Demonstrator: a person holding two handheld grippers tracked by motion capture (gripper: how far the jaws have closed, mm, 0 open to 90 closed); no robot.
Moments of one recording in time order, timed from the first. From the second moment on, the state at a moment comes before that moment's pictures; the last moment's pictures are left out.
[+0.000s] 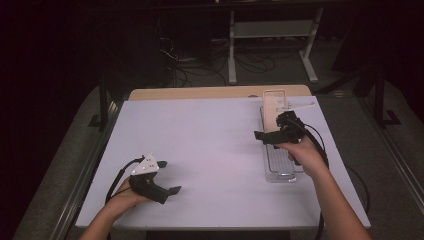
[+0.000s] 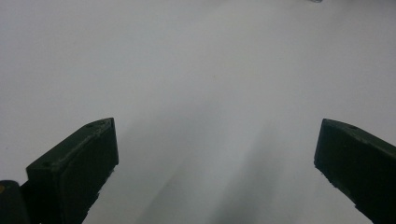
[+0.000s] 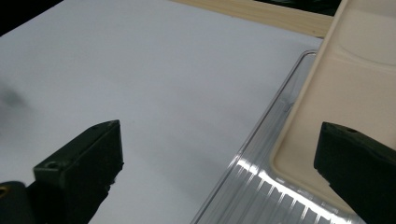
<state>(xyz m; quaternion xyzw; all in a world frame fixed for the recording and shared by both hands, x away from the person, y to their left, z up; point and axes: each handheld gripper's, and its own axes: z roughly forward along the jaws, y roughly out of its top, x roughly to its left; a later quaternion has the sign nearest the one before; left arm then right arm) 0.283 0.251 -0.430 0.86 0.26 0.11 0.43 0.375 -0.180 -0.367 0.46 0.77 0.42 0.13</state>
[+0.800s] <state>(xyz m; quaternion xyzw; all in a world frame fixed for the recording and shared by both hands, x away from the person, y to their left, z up) 0.286 0.253 -0.412 0.86 0.24 0.11 0.43 0.318 -0.182 -0.381 0.42 0.78 0.45 0.12</state>
